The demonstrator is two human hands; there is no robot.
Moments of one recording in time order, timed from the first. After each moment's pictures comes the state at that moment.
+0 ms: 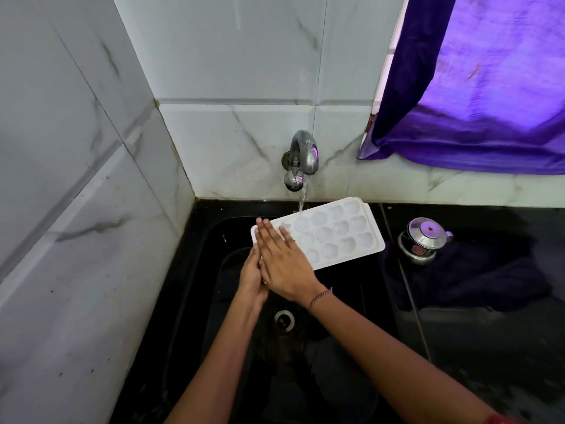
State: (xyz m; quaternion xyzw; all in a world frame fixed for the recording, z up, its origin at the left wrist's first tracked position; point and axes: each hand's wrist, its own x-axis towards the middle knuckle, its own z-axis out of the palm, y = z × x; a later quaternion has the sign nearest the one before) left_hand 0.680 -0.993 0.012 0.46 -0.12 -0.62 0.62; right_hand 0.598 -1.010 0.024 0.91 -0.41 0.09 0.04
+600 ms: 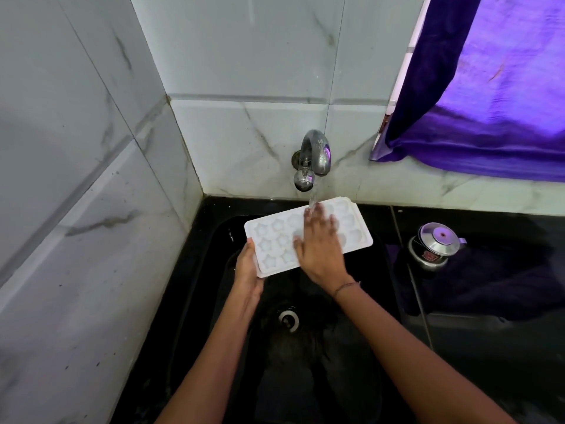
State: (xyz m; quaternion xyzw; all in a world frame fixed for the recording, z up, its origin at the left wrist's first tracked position) left_hand 0.699 -1.001 0.022 0.47 -0.08 -0.60 0.64; right_hand 0.563 -1.043 0.031 0.82 -0.55 0.15 -0.03
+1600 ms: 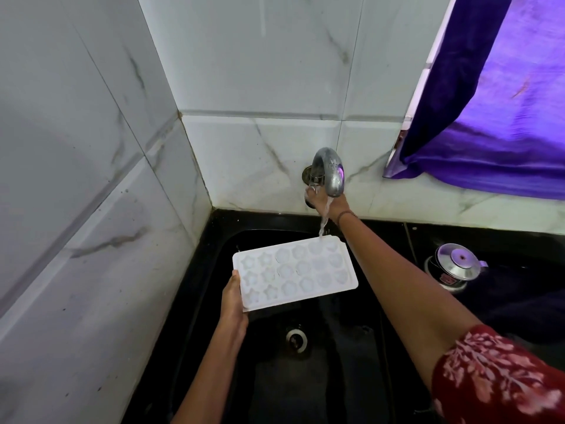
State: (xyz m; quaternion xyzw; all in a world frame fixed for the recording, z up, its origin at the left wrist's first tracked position) left_hand 0.739 -0.982 -0.009 0.59 -0.09 -0.54 0.59; right_hand 0.588 -1.188 0.081 0.68 -0.61 0.23 -0.35
